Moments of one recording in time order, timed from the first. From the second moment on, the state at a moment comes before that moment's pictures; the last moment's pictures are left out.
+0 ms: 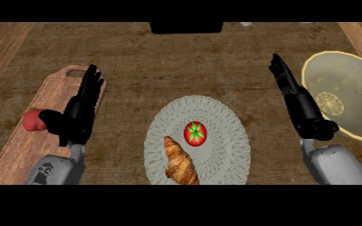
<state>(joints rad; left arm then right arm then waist) -0.16 0.26 -0.20 -1.46 0.23 0.32 -0.04 -0.24 -0.42 0.29 -1.44 -0.19 -0.18 -0.22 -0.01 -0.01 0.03</state>
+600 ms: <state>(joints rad) -0.18 0.31 -0.34 -1.54 0.21 0.10 0.01 -0.32 -0.27 0.47 -1.42 -0.02 -0.24 -0.09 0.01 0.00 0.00</state>
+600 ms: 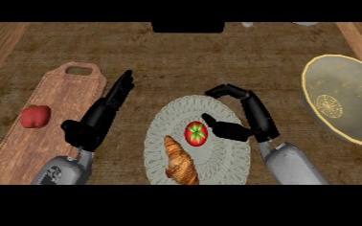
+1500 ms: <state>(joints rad) -0.17 0.30 -0.35 -1.55 0.20 0.04 0.03 -0.75 -0.37 0.72 -1.37 0.22 0.31 0.50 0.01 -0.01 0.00</state>
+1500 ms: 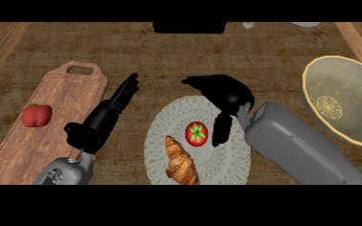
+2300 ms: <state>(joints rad) -0.16 0.28 -0.31 -1.56 0.18 0.01 0.04 -0.84 -0.19 0.70 -1.42 0.00 0.60 0.95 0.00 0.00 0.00</state>
